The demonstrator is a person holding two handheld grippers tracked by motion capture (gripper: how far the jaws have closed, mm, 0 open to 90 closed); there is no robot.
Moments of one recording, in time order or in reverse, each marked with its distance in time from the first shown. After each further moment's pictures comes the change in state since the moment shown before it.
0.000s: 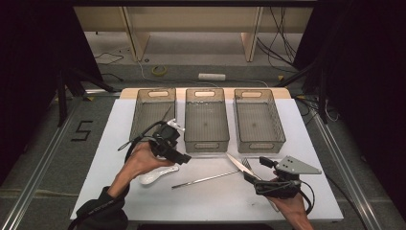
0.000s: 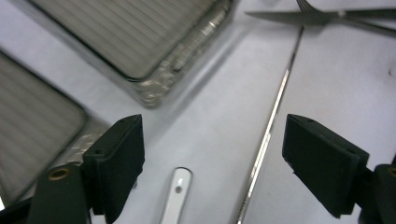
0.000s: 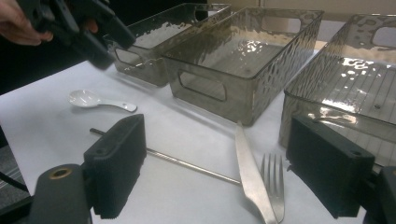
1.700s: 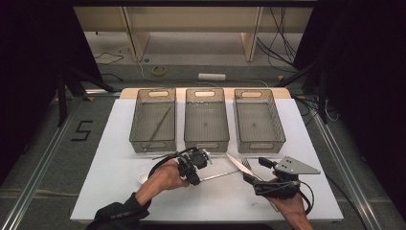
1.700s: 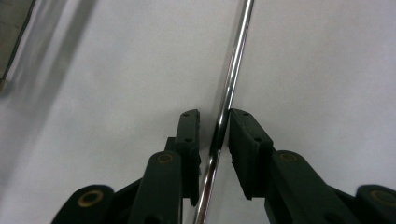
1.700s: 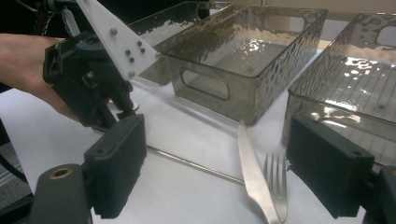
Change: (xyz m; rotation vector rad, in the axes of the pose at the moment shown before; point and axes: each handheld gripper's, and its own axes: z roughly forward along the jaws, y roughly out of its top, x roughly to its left) left arm -0.047 -0.001 0.083 0.341 -0.009 0.197; right arm 0.002 0.000 0.001 0.006 0.007 -0.008
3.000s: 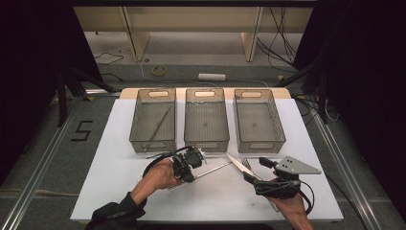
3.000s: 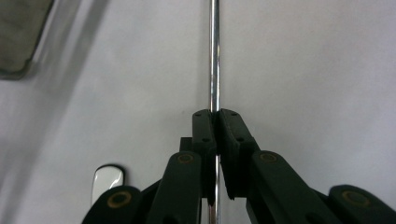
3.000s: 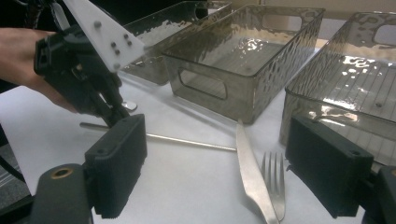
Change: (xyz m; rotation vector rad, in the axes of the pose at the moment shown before) left arm 0.010 -0.016 -0.011 -0.014 0.012 0.021; right arm -0.001 0.000 0.000 0.002 -0.005 0.006
